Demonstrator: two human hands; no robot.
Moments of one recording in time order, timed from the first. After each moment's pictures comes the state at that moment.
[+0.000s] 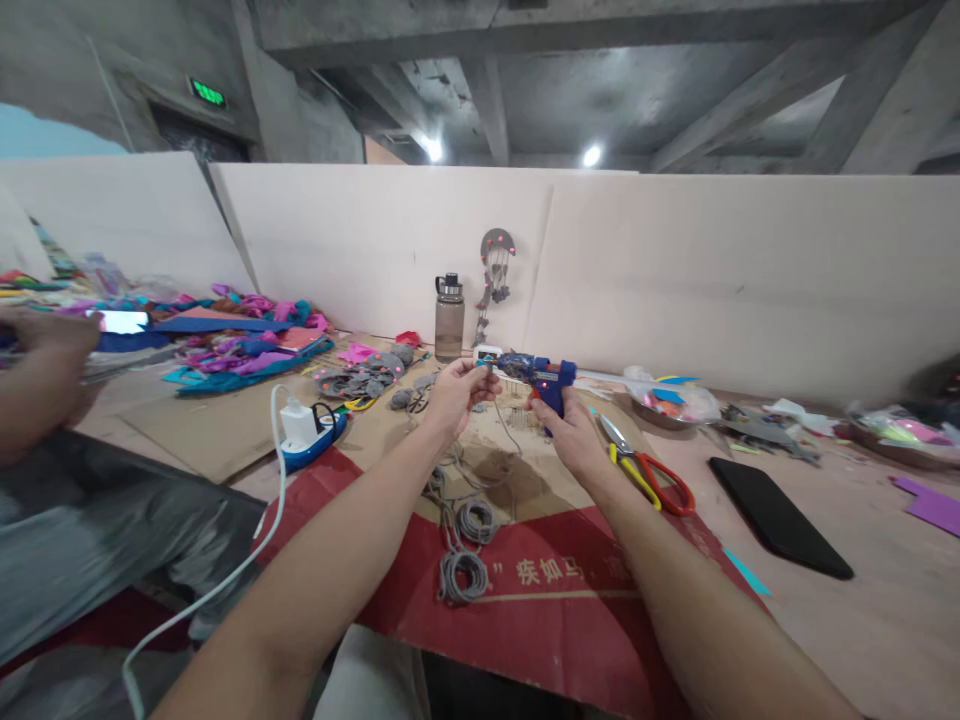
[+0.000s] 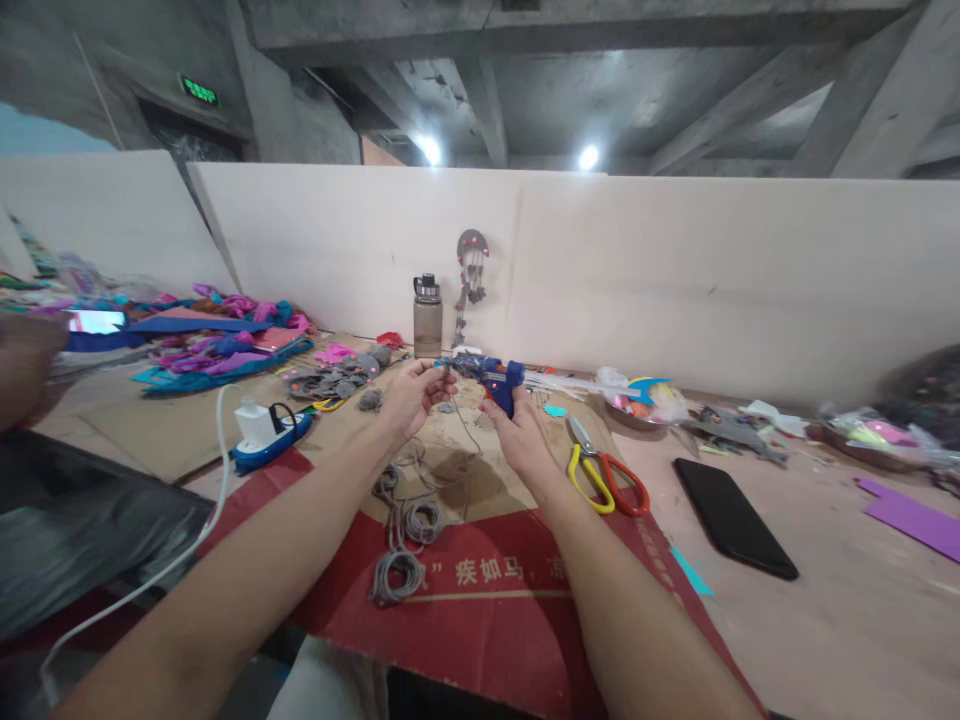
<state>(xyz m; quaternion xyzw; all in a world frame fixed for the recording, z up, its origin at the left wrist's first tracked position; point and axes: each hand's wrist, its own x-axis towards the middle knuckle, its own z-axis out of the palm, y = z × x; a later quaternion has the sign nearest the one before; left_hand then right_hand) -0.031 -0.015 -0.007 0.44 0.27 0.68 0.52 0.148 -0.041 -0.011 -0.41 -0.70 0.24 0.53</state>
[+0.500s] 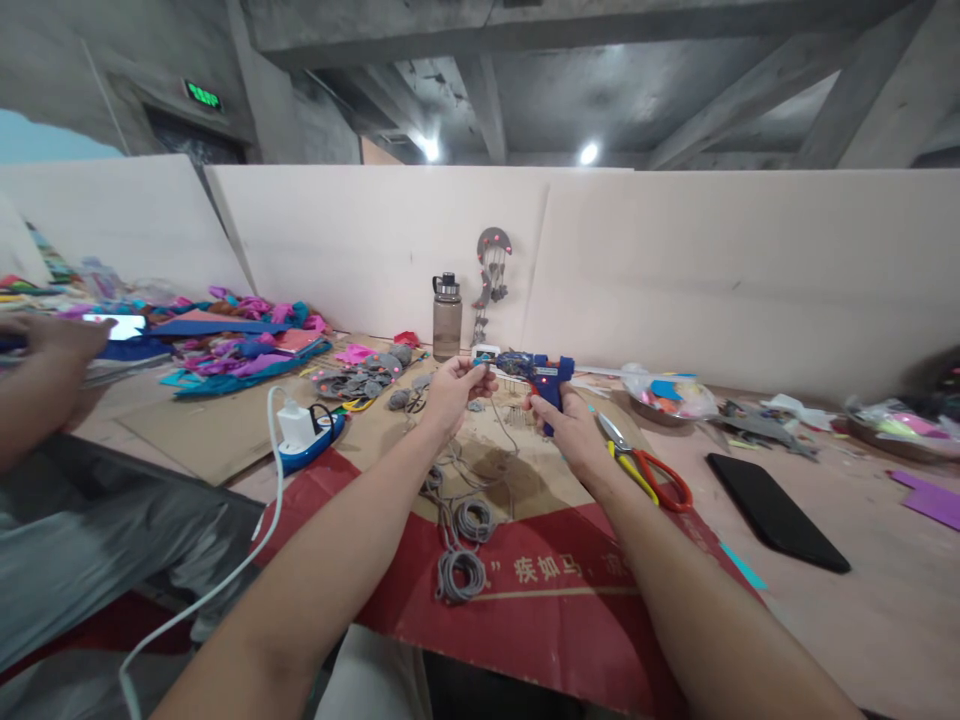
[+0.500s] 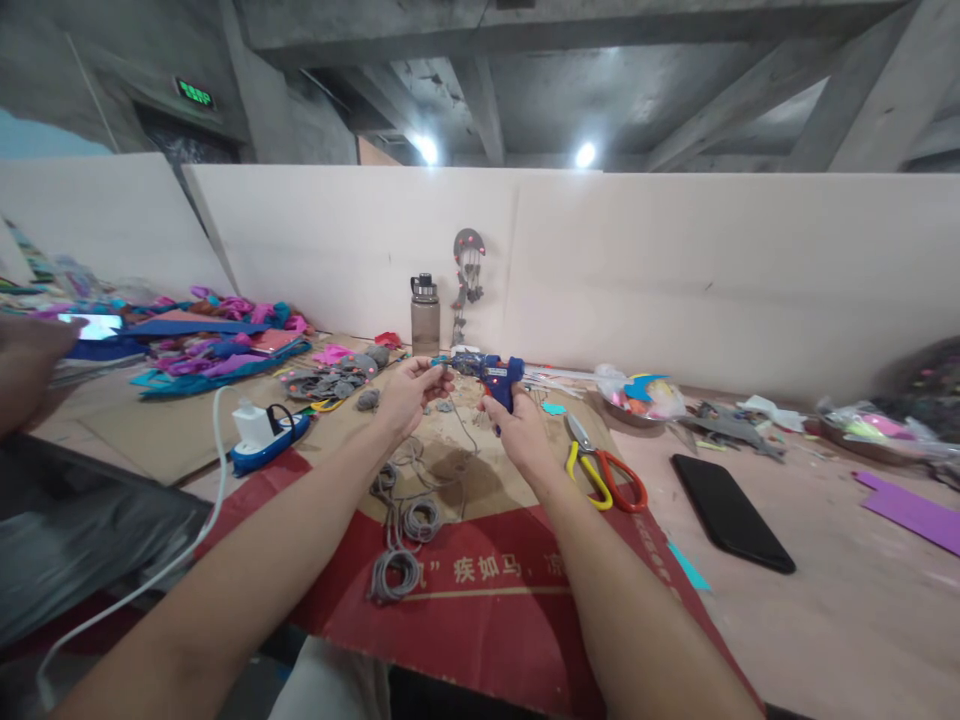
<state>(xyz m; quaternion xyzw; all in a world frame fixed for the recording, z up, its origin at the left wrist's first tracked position) -0.032 -0.014 -0.007 0.46 0.29 0.69 0.49 0.149 -0.033 -0.017 -0.40 -0.66 0.36 0.52</state>
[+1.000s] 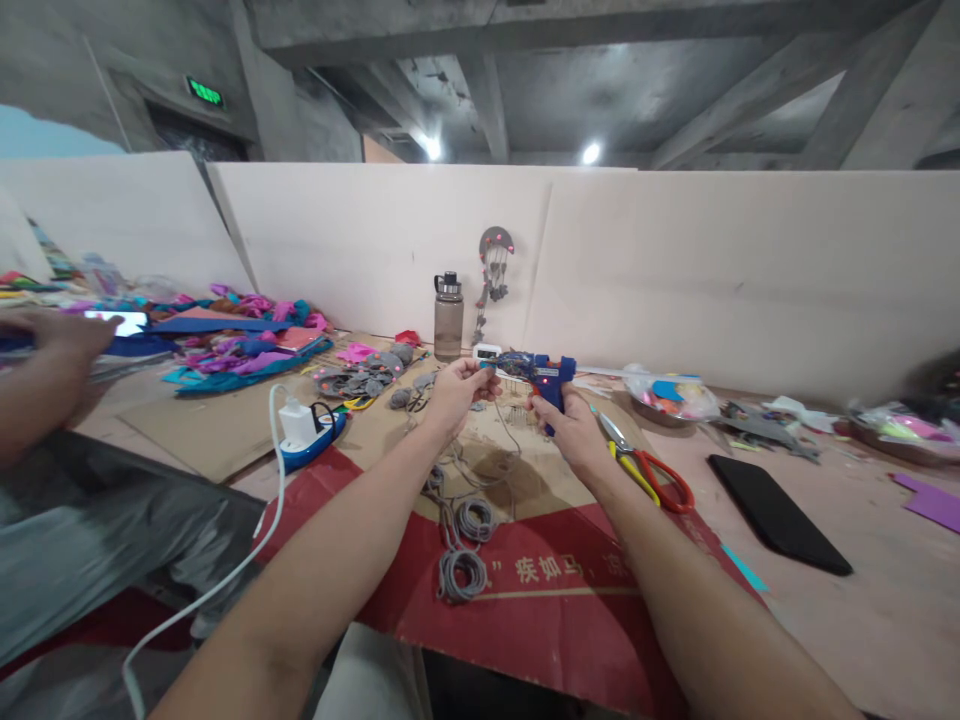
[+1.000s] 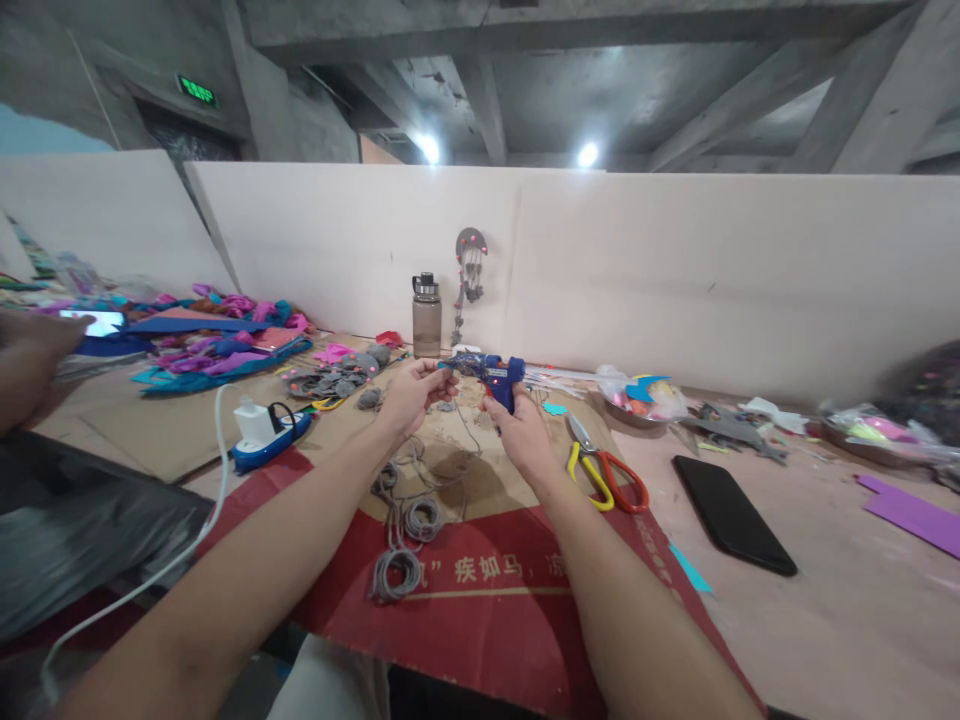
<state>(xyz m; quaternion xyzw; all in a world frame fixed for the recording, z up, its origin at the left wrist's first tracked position) -0.031 -0.013 -0.009 0.48 0.29 0.67 0.49 0.151 -0.034 -0.016 -0.42 -0.67 0.34 0.52</state>
